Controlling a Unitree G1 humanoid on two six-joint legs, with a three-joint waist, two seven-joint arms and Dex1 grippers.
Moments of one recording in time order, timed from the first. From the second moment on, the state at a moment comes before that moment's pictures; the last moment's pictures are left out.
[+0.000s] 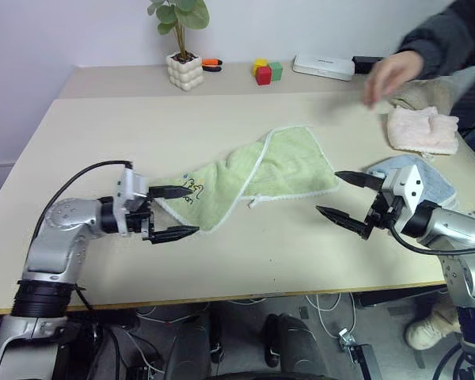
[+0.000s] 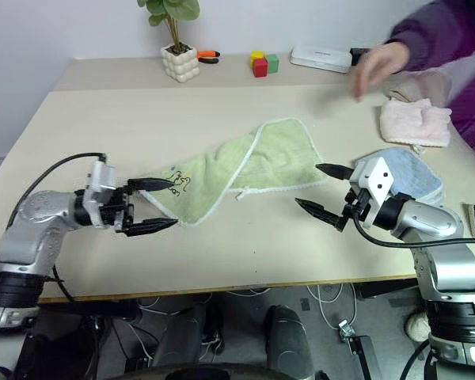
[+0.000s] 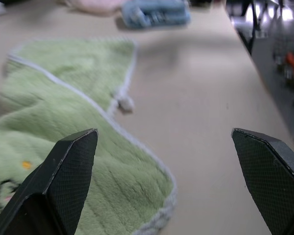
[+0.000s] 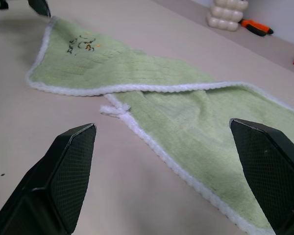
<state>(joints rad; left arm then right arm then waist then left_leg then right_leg) -0.33 0.68 -0.01 0.04 -0.42 0.11 -1.32 -0.16 -0.73 -0.21 -0.18 0.45 0.23 0.97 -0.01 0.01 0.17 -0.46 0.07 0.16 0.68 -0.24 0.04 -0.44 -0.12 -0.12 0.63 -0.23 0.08</state>
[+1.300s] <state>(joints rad) -0.30 0.67 -0.13 0.12 -0.24 0.07 -1.16 -0.32 -0.59 -0.11 -0.03 0.36 0.07 0.88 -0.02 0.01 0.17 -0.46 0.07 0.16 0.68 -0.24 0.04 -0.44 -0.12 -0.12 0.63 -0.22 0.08</state>
